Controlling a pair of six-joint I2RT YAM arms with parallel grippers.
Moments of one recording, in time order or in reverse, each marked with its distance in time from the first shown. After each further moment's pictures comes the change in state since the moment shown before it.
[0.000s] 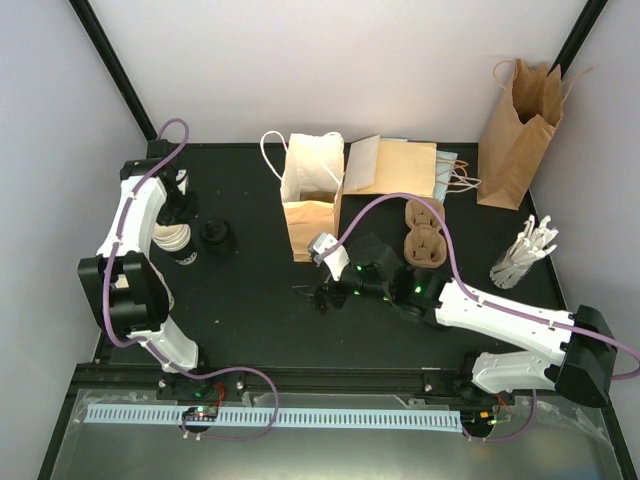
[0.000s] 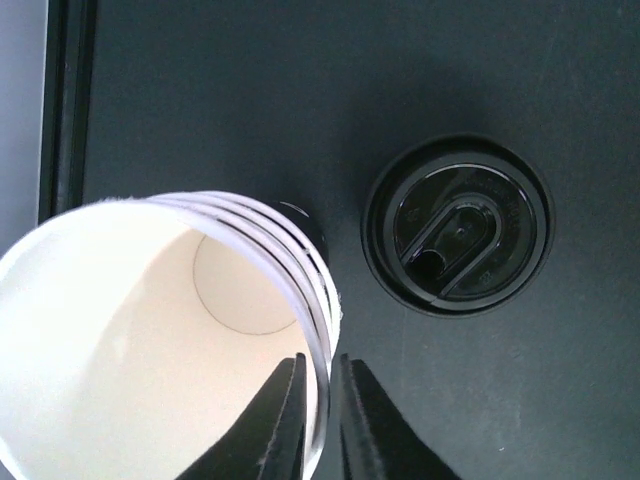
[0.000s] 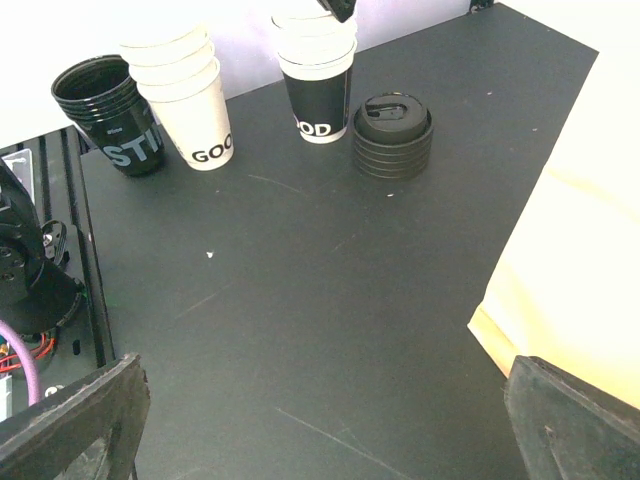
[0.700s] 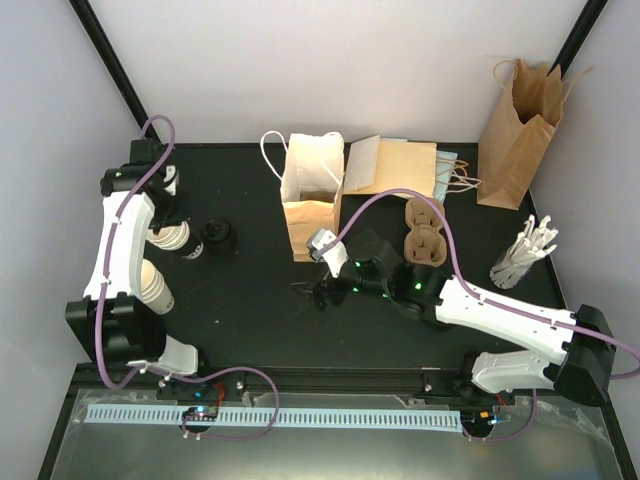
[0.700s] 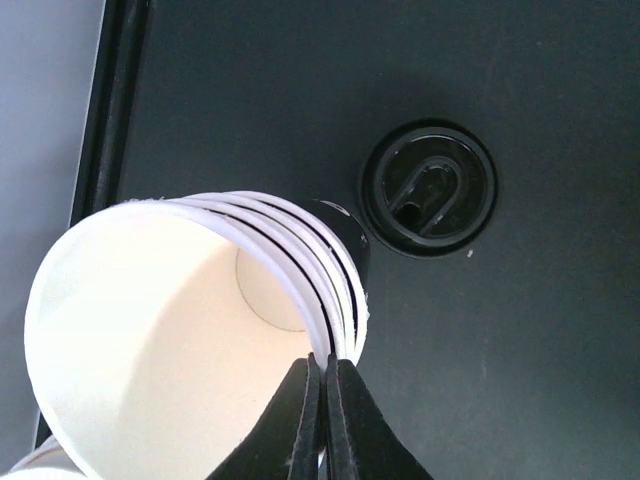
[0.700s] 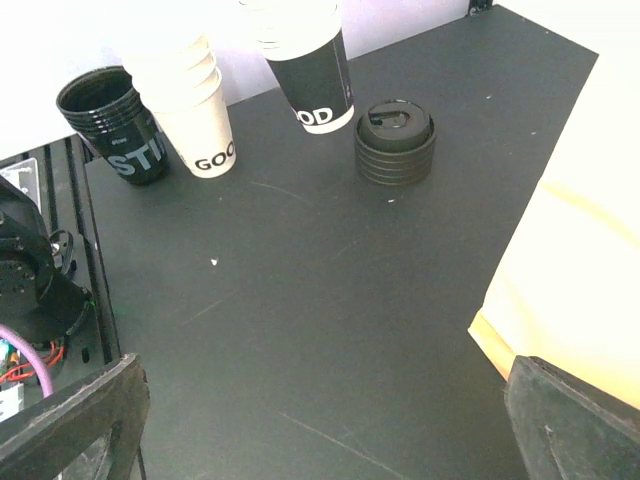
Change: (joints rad) left arm -0.001 -0.172 0.001 -0.076 0.013 -0.012; right arm 0.000 0.009 0.043 -0.047 0.000 0.010
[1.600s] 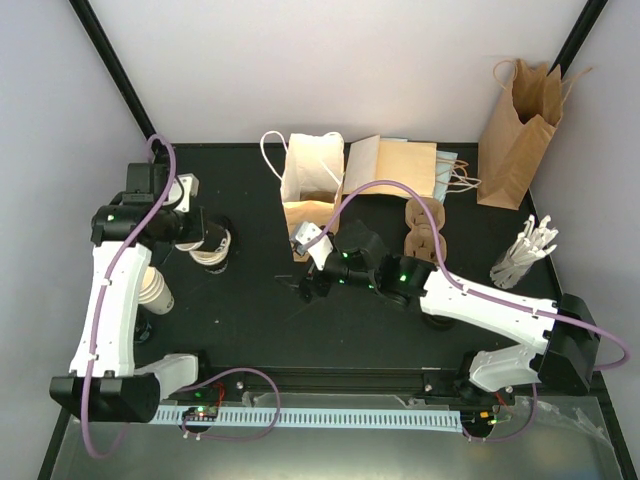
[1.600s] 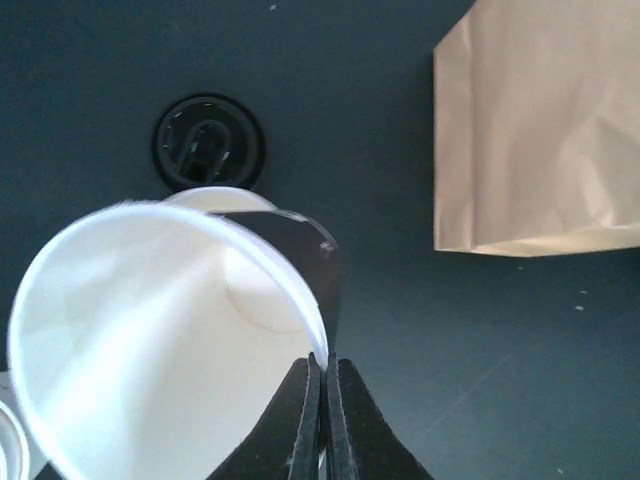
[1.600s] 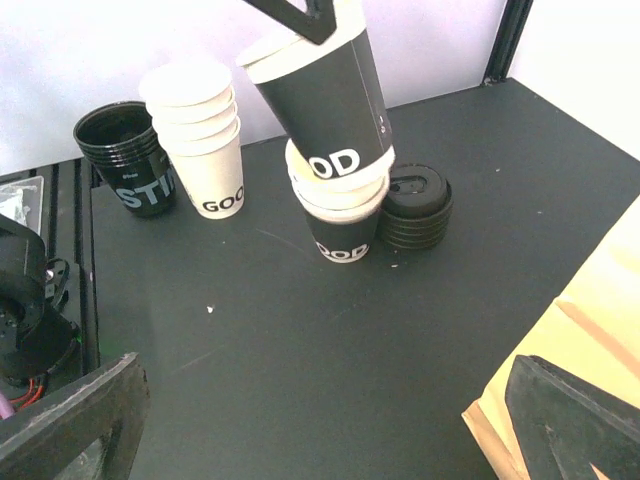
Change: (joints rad) left arm -0.116 -0.350 -0.127 0.003 0.305 -0.041; right arm 0.000 0.101 0.093 0.096 -0.032 -0.096
